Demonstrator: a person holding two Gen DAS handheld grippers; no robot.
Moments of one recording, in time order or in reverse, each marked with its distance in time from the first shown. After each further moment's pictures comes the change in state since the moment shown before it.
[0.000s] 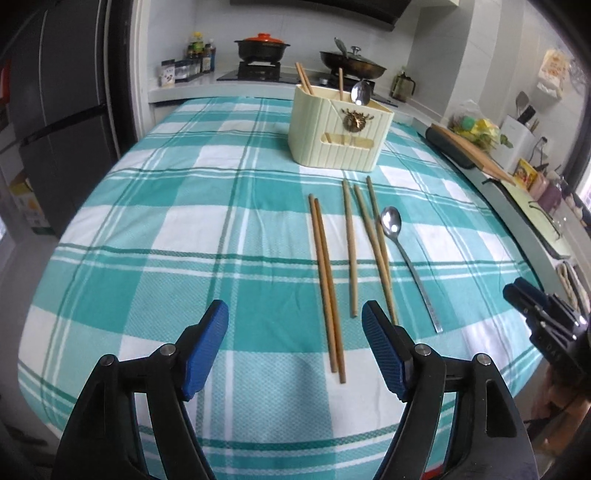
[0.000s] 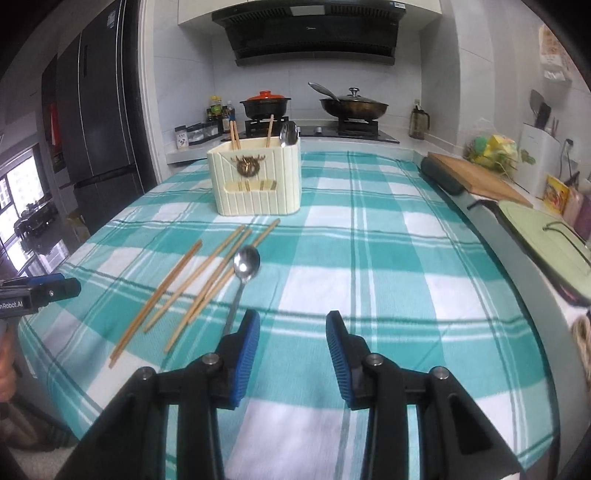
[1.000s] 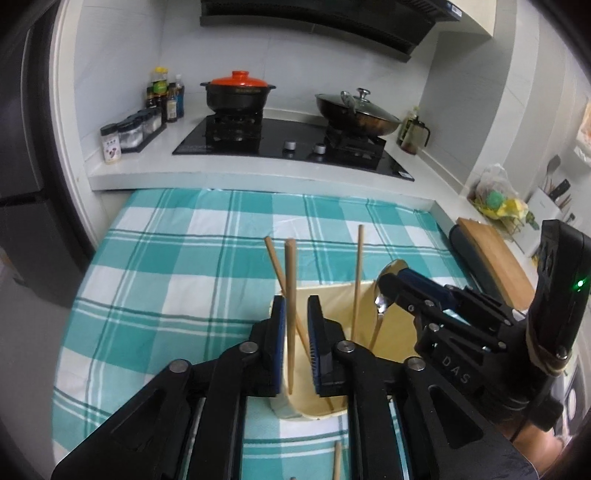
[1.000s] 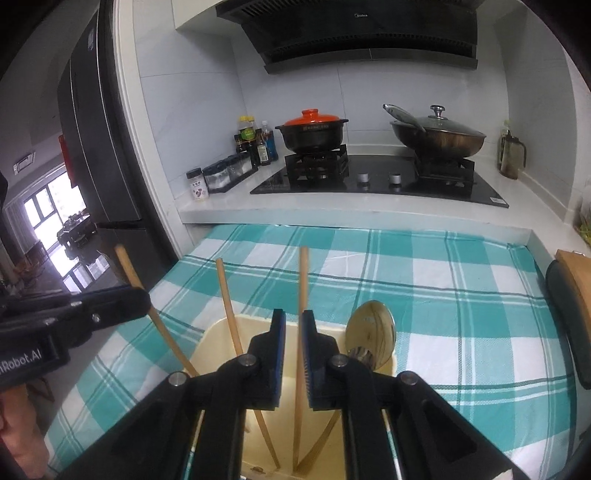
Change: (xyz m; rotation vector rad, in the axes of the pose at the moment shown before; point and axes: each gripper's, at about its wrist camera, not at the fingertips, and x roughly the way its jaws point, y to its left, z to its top) left arm 0.141 -0.009 0.334 -0.014 -0.052 -0.042; right arm 0.252 0.034 0.312 -0.020 -0.011 0.259
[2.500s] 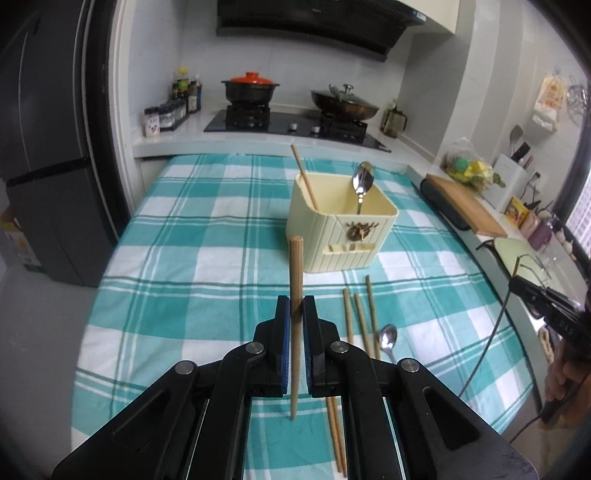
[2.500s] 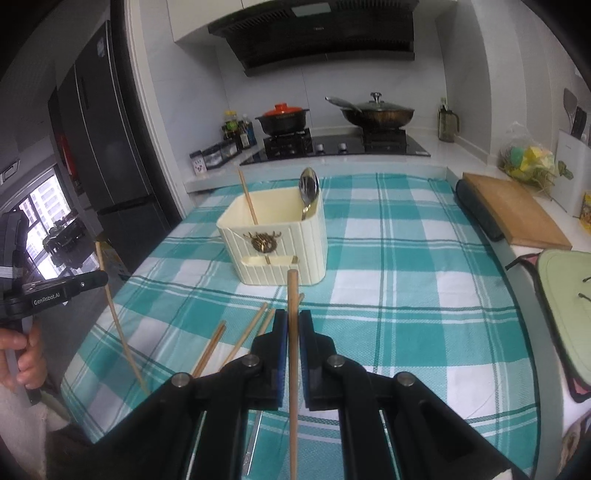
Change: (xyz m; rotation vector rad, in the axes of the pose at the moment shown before) left arm -0.170 0.032 -0.170 0.035 -0.030 -0.022; right arm -0.240 0.014 -0.165 0.054 0.013 -0.096
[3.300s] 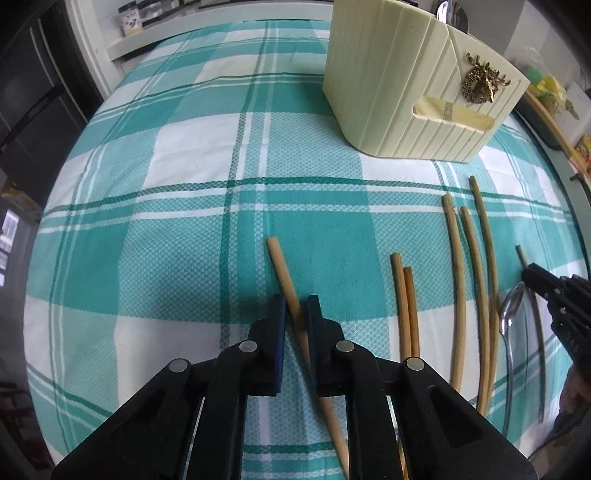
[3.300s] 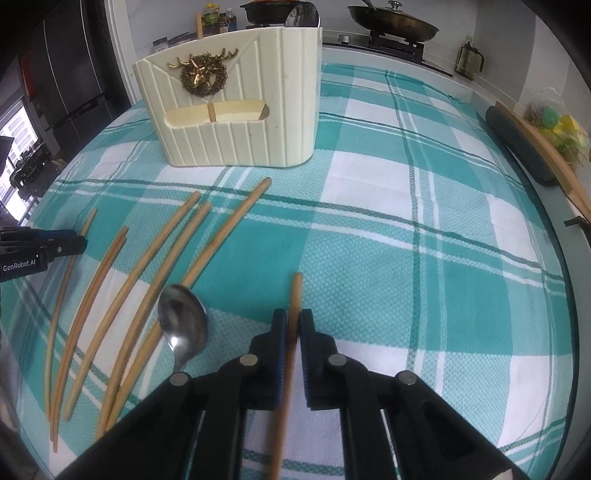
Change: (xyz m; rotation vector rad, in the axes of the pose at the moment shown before) left arm 0.204 0.016 -0.045 0.007 0.435 0.158; right arm 0.179 -0.012 -0.062 -0.078 0.373 -0.129
